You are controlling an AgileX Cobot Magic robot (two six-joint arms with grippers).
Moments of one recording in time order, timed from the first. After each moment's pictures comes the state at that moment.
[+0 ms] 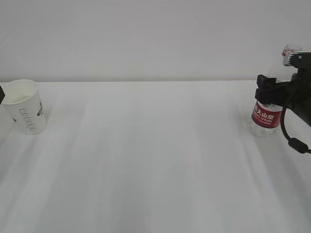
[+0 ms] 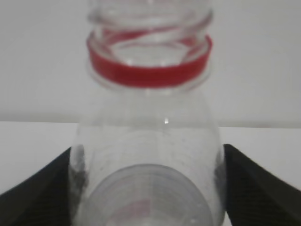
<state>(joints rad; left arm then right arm) -0.04 1.46 -0.21 0.09 -1.16 -0.11 0.09 1.84 -0.66 0.15 -0.85 -0.12</state>
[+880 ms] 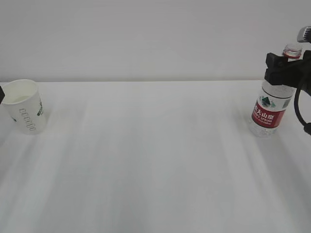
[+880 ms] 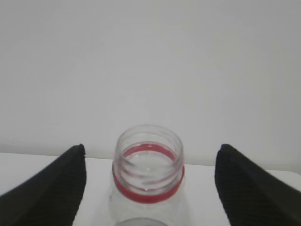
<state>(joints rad) -0.04 1.46 -0.21 0.08 -1.16 -0.11 0.09 1.66 -0.66 0.15 -0.75 -0.18</state>
